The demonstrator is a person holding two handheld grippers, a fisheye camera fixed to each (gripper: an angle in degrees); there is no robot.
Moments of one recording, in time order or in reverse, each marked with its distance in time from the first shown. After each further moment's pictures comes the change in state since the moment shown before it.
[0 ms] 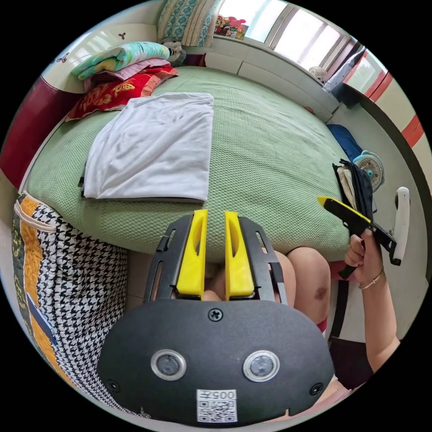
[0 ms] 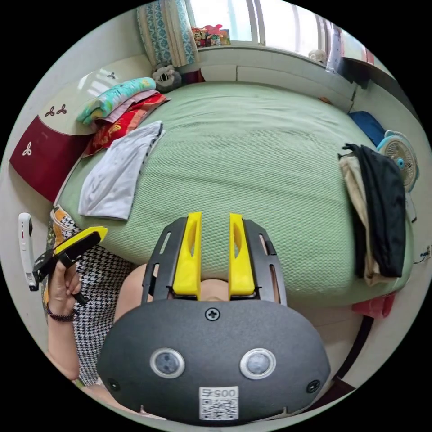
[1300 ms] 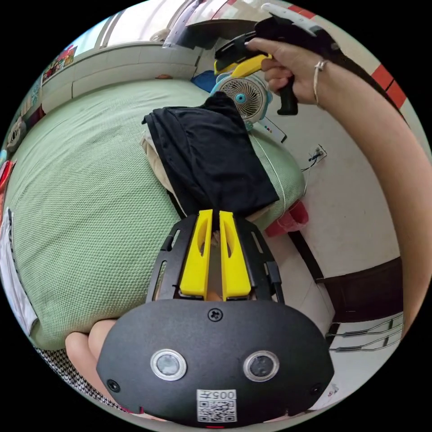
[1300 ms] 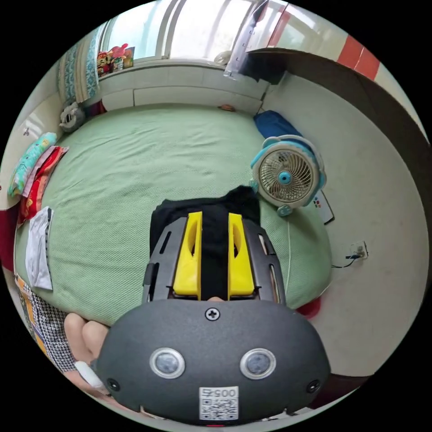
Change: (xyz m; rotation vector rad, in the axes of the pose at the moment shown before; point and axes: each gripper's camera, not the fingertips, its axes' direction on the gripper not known) left arm 0.449 0.007 0.066 -0.094 0.359 0.573; right arm 0.312 -0.136 -0.187 0.030 0.414 0.200
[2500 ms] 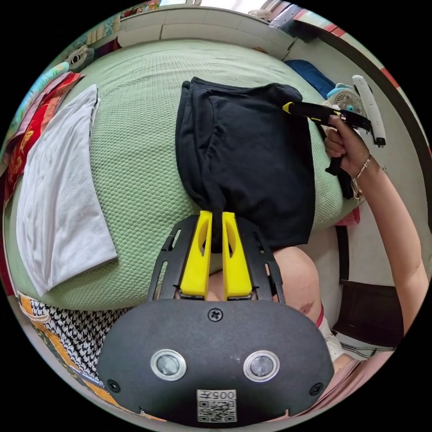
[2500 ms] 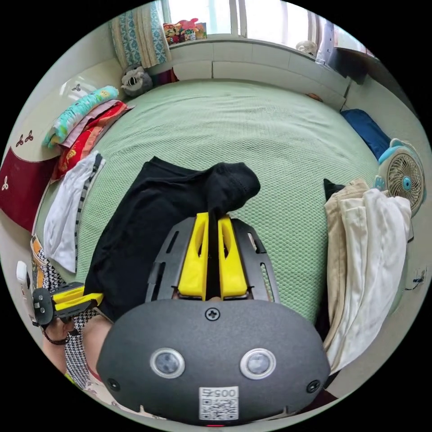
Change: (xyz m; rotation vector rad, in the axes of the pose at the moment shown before) left arm -0.323 0.076 -0.057 -0.193 -0.201 -0.278; right arm -0.233 0.045 0.133 -0.040 -0.340 -0.170
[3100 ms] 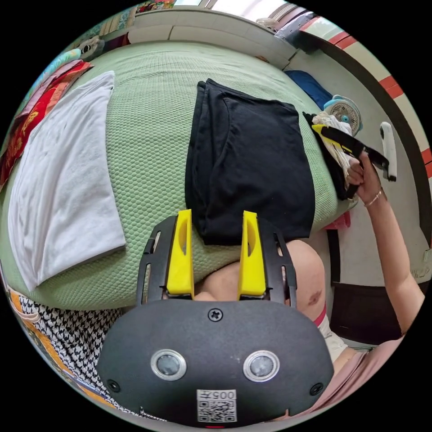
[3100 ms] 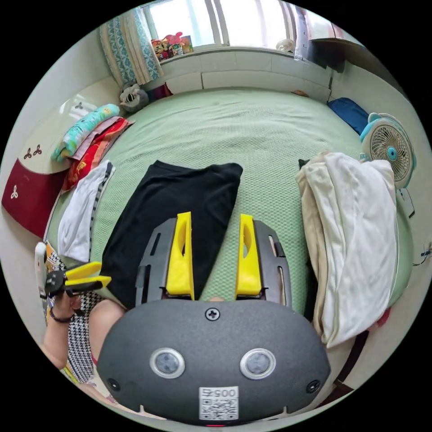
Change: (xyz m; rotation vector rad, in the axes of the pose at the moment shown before) left arm -0.048 -0.007 0.004 0.038 0.074 -0.027; right arm 0.020 0.039 -0.014 0.053 -0.052 0.078
